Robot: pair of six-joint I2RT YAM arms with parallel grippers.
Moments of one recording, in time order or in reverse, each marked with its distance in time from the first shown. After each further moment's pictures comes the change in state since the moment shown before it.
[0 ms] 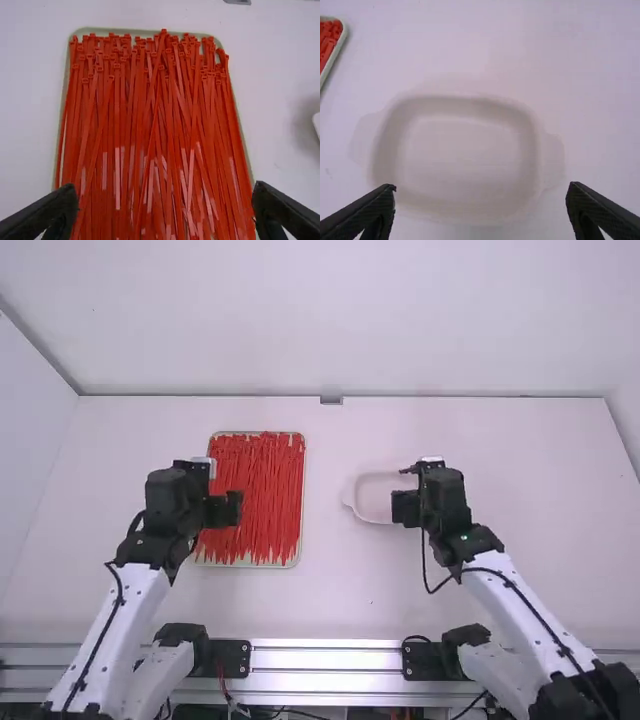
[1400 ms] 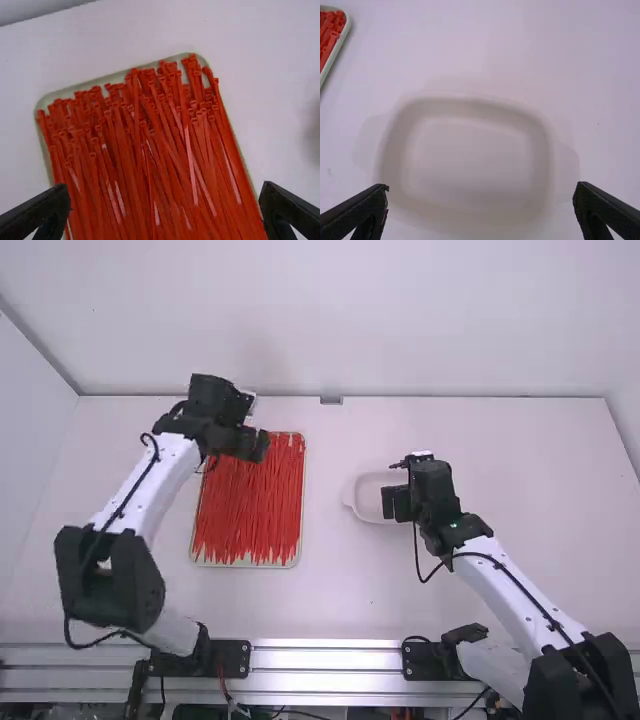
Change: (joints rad) left arm -0.114 0.719 0.764 -0.319 -0.050 0.222; right arm 0.034 0.079 0.047 0.009 0.014 -0.005
